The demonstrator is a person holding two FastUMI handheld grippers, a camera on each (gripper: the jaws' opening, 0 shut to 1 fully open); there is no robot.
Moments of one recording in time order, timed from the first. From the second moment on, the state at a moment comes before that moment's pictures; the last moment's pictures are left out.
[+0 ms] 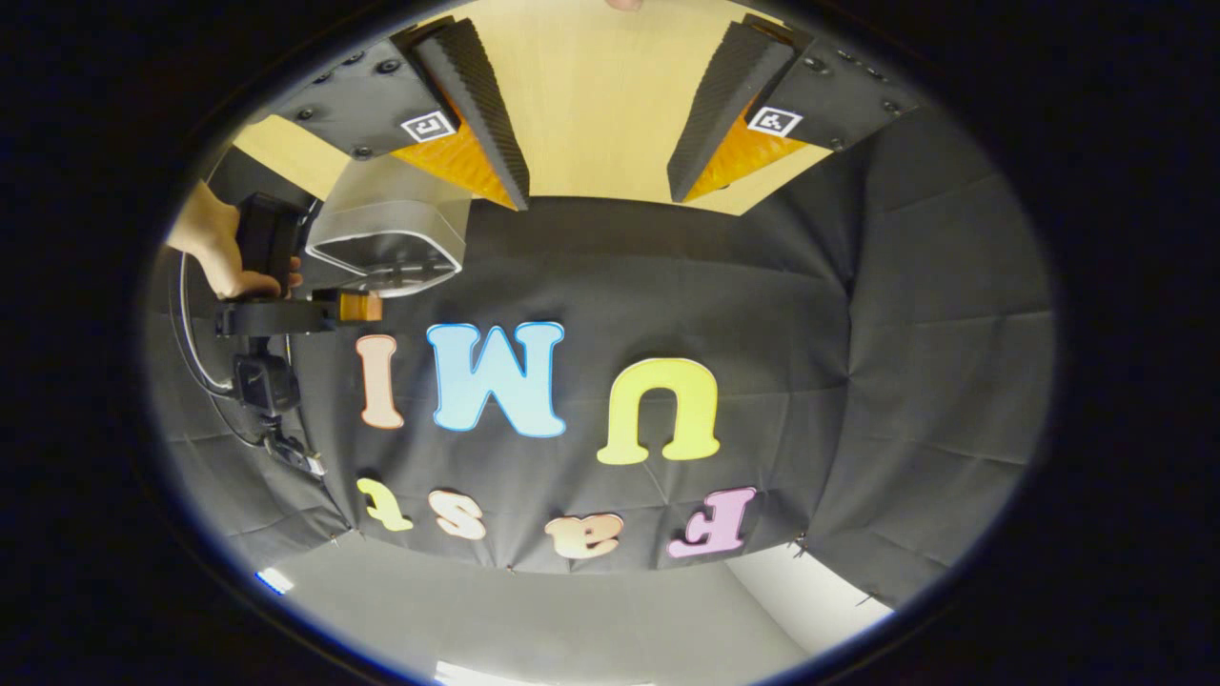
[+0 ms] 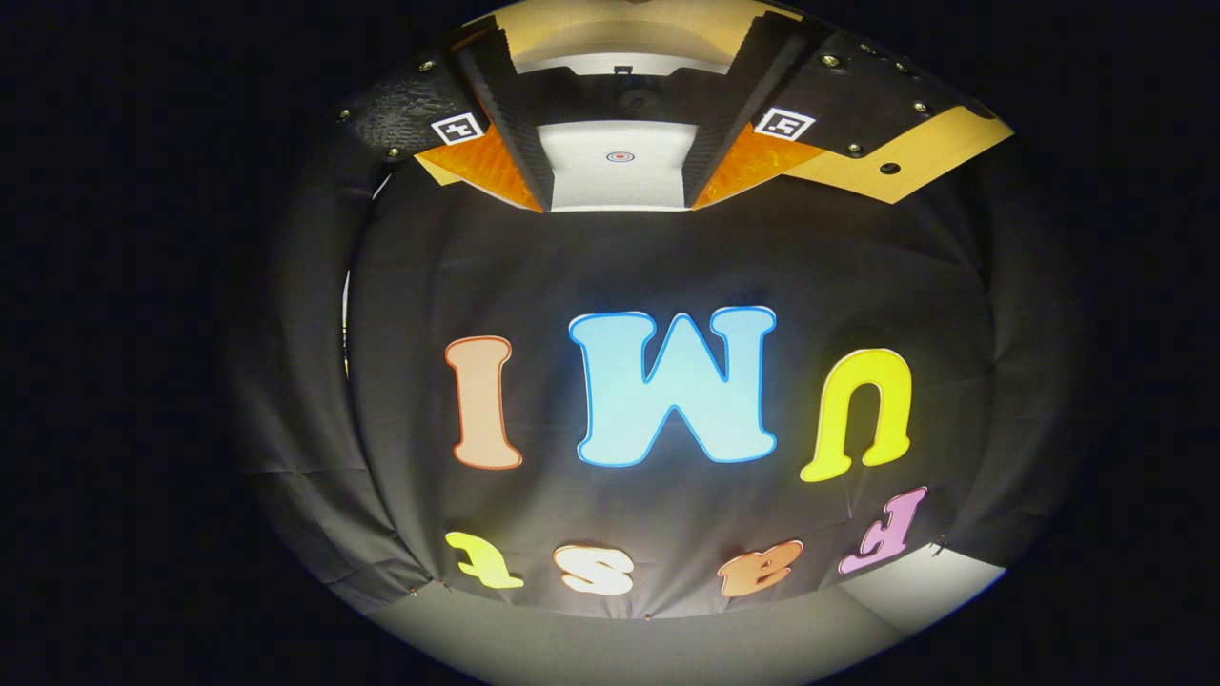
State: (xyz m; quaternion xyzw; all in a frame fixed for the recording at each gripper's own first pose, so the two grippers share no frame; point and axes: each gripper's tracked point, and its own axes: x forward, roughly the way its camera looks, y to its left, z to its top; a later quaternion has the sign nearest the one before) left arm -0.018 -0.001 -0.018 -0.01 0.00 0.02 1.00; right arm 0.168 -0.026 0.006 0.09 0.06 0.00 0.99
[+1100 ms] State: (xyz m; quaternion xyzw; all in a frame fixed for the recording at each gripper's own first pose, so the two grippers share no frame) left arm -0.010 -0.020 -0.033 0.00 0.01 0.01 1.00; right arm 0.171 -0.014 -0.050 0.08 0.03 -0.01 1.00
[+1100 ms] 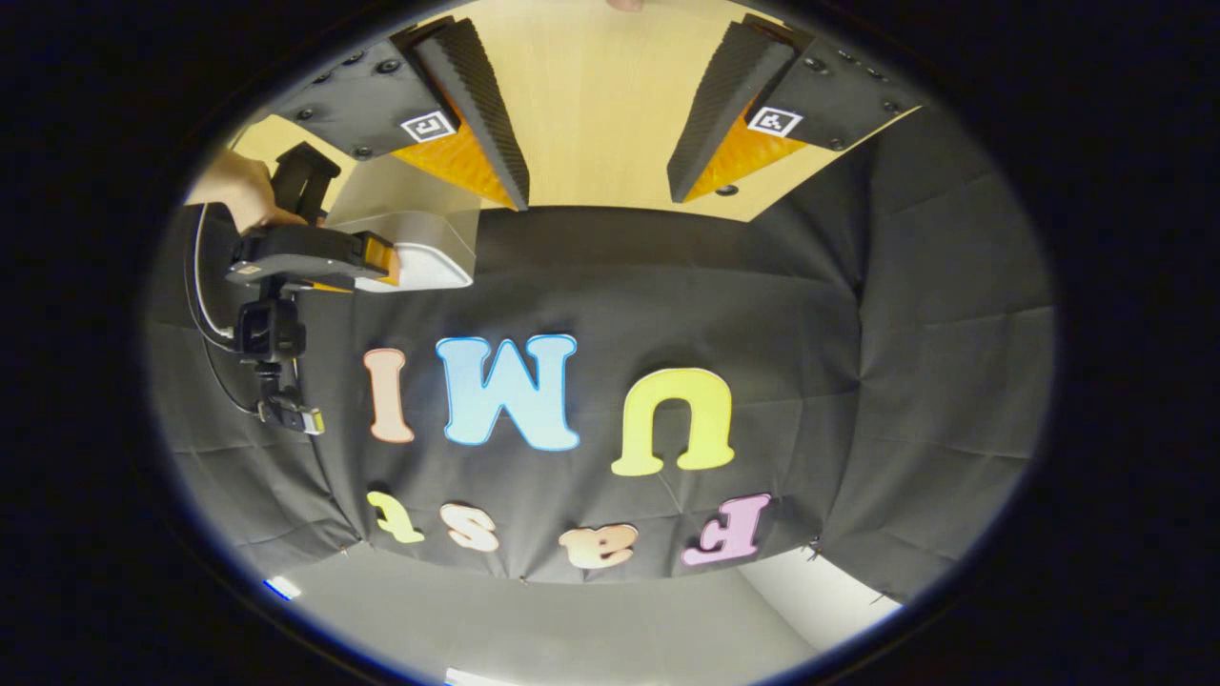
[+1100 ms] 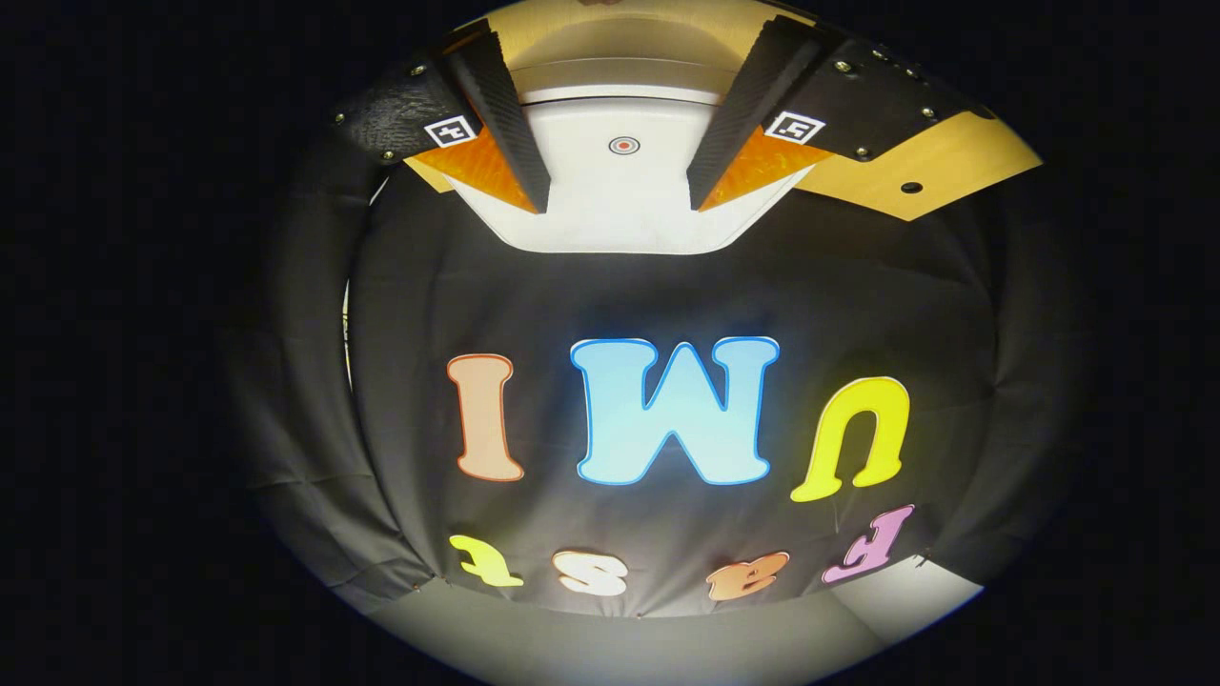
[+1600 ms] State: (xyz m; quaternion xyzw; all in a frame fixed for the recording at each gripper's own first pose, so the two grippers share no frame) left arm -0.003 -0.016 -0.036 0.00 0.02 0.02 1.00; right arm 0.168 -0.013 -0.056 0.08 -0.01 -0.01 1.00
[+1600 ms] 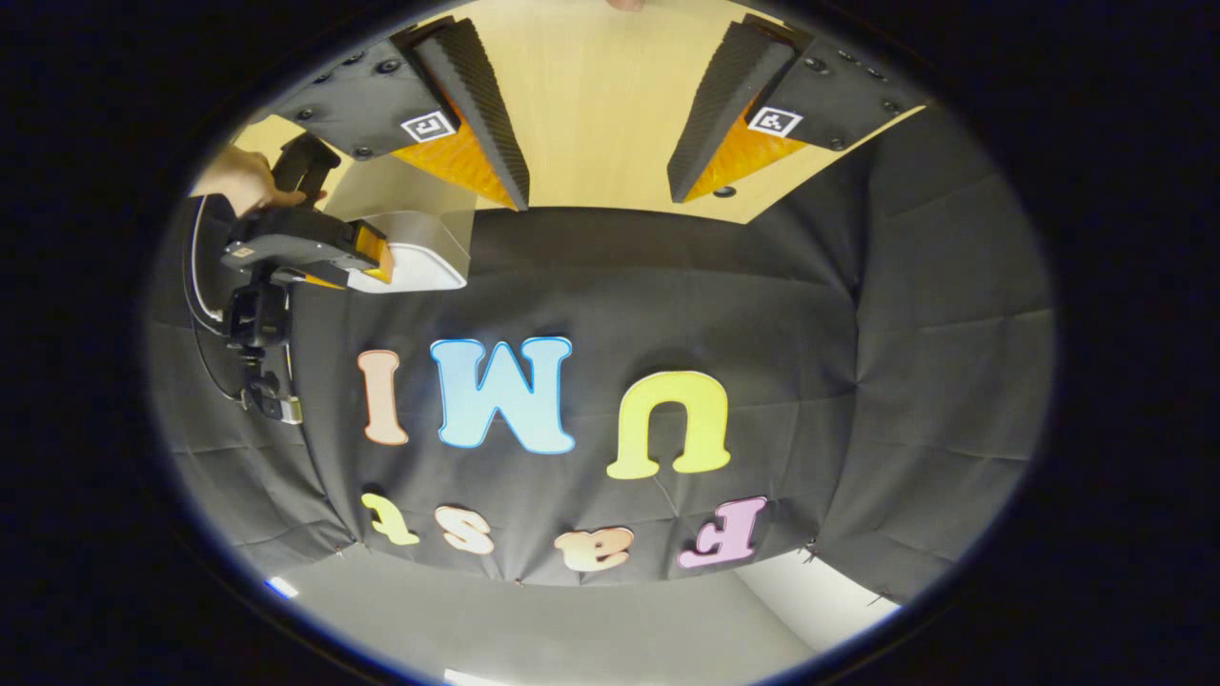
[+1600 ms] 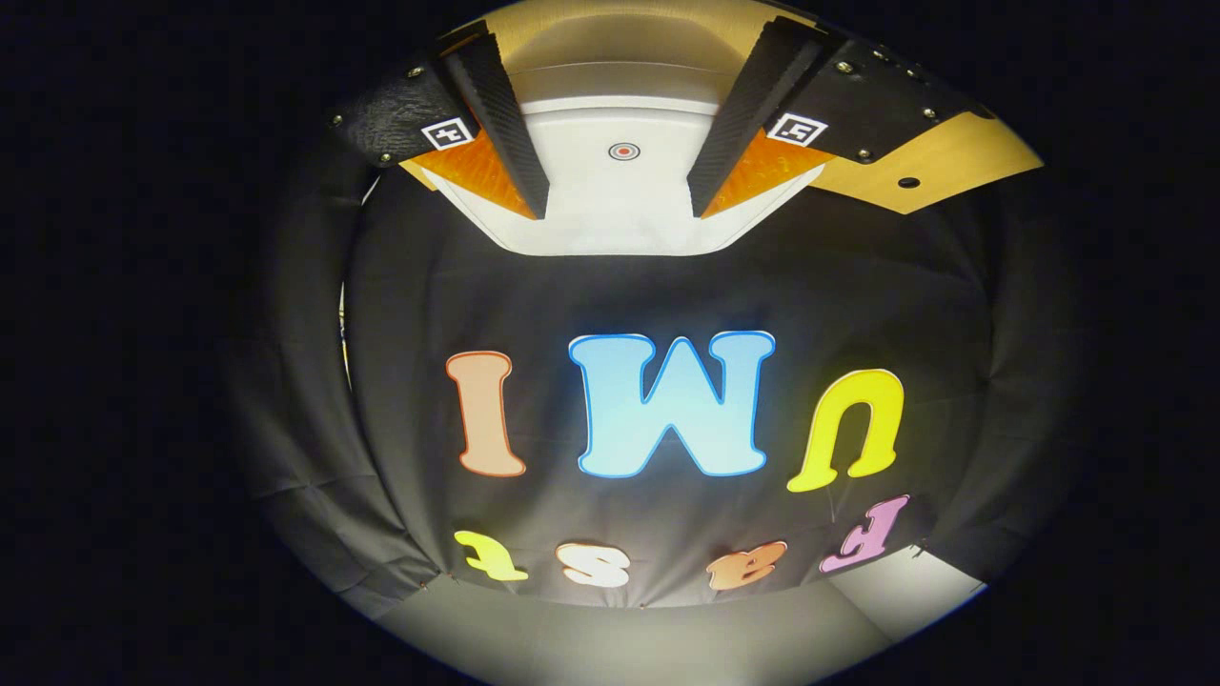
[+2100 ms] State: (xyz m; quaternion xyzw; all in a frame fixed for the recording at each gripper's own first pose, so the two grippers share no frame) left arm -0.017 -0.018 -0.026 0.00 0.00 0.02 1.00; right arm 0.167 -0.016 -0.051 0.08 -0.02 -0.02 1.00
